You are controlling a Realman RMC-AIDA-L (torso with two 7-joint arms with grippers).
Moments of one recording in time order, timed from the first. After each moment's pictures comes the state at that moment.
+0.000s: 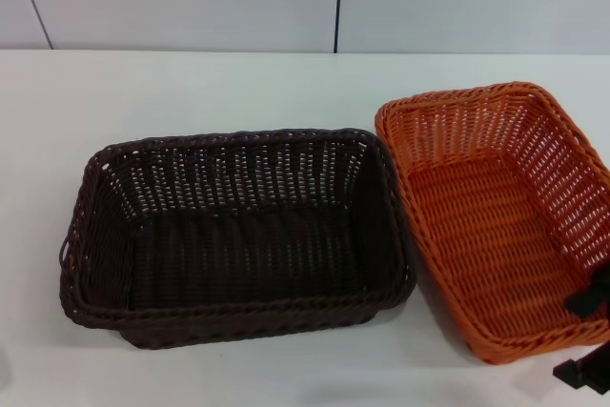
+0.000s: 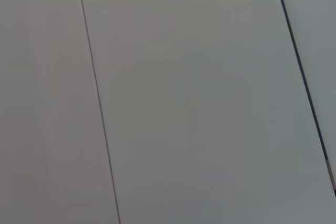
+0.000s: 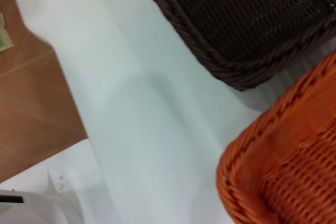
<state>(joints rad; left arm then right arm) 0.03 -2.07 -1.05 -0.66 2.10 1.27 0.51 0.52 2.06 -1.23 -1.81 -2.46 -2.16 2.37</state>
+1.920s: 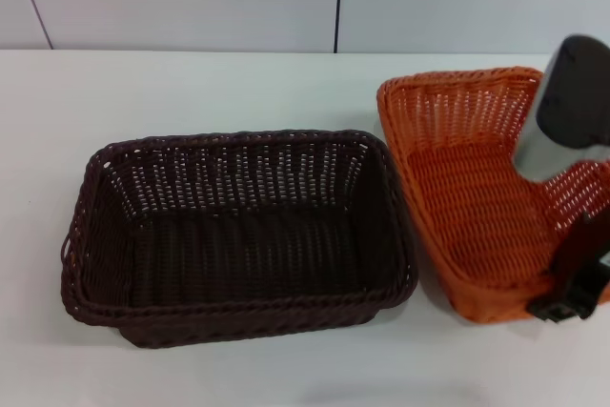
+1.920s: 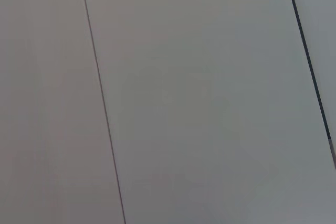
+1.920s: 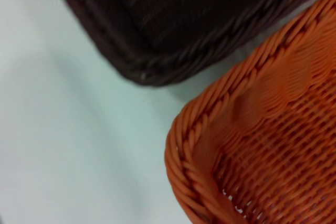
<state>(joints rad) 0.00 -2.06 -1.06 -0.59 2.10 1.25 0.45 0.63 2.08 -1.42 -1.54 -2.69 -1.89 2.41</state>
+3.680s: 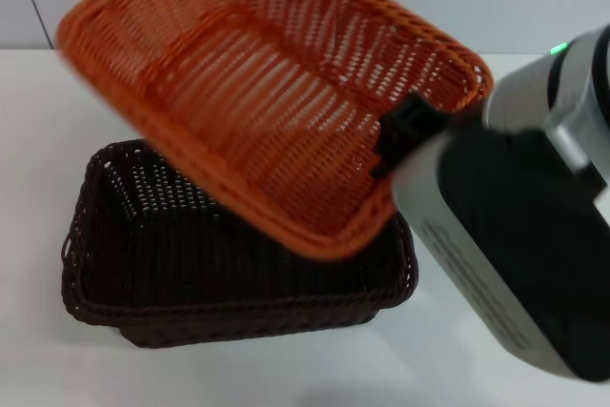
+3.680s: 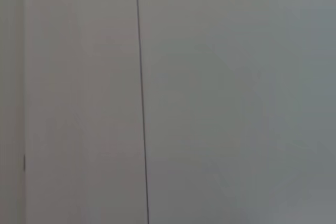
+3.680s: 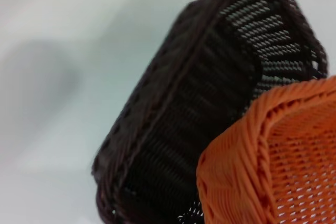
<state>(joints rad) 0.02 -2.07 -1.06 -0.50 2.07 1.31 0.24 0.68 2.08 -1.79 -2.06 -2.71 -1.78 1.72</state>
